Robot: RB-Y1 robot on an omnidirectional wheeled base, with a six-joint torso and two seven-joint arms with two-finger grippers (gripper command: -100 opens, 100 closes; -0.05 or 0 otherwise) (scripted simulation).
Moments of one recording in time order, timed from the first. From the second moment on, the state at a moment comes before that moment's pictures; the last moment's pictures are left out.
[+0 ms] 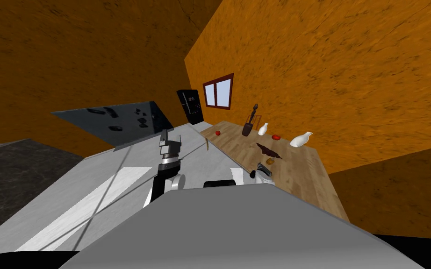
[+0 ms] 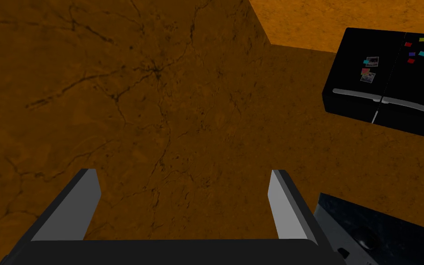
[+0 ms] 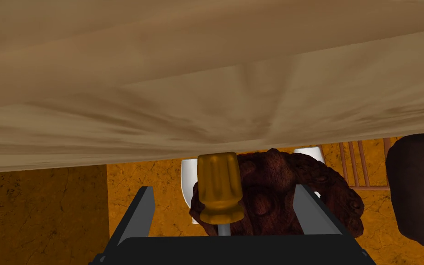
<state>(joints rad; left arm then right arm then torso) 0.50 0.02 -0.05 -2.34 0.02 -0.36 0.01 0.07 -0.30 0.11 -0.98 1.13 0.77 -0.57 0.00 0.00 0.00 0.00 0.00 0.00</state>
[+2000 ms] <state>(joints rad) 0.50 0.02 -0.05 -2.34 0.02 -0.36 0.01 -0.06 -0.32 0.18 -0.48 1.52 1.04 -0.83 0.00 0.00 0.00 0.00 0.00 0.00</state>
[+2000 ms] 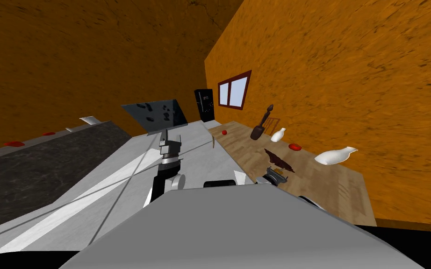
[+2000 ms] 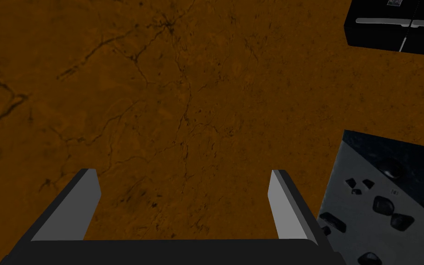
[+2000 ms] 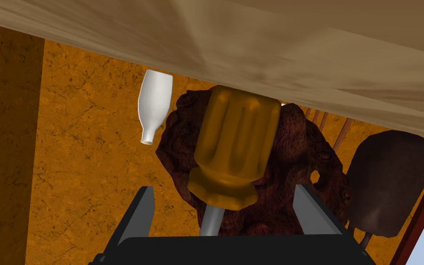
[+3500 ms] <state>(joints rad) 0.50 0.02 -0.05 -2.34 0.02 -0.36 0.01 0.22 -0.29 0.39 -0.74 1.19 1.39 -0.91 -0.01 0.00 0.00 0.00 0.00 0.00</state>
